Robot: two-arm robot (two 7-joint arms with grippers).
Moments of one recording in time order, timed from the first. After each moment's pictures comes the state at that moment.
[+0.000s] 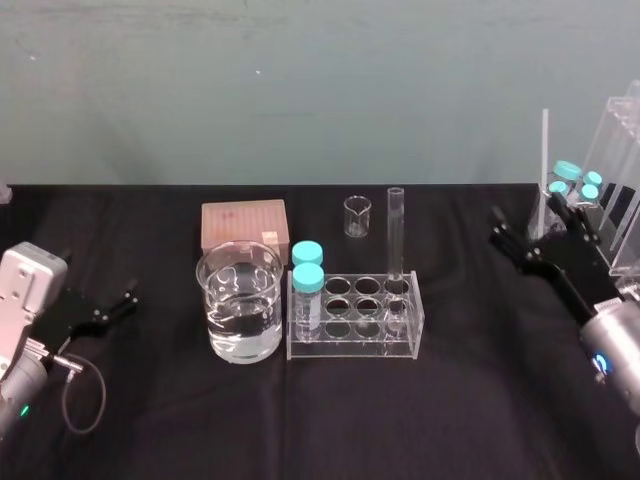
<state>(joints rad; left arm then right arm) -0.20 0.60 0.45 -1.41 -0.25 -0.12 0.03 0.14 0.34 -0.09 -1.38 0.37 -0.28 0.28</state>
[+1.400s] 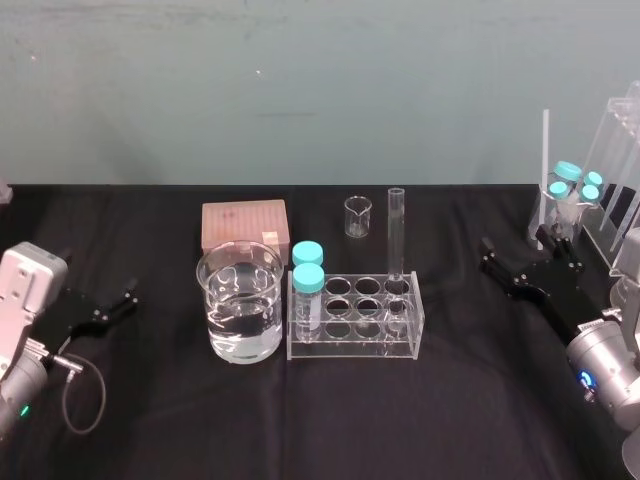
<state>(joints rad) -0.20 0.60 0.45 -1.41 -0.25 -0.12 0.03 0.17 0.30 -0.09 -1.27 0.32 -0.25 0.29</state>
